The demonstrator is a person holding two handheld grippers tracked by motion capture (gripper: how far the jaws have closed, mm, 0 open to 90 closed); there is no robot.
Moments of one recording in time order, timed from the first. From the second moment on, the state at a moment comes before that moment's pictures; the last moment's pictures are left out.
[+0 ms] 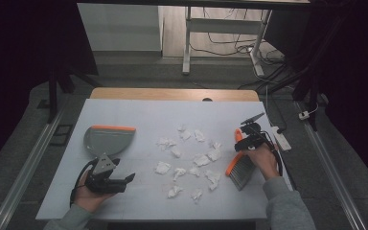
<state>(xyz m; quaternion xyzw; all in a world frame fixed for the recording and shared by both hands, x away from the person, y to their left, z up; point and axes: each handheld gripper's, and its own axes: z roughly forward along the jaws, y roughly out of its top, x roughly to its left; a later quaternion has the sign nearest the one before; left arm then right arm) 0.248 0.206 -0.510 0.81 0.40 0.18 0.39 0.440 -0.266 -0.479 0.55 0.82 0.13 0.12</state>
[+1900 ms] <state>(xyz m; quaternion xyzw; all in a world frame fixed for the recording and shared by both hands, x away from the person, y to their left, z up) 0.254 0.204 -0.512 0.80 0.42 0.20 0.38 0.386 -0.316 -0.424 0.47 0.77 0.41 0.14</state>
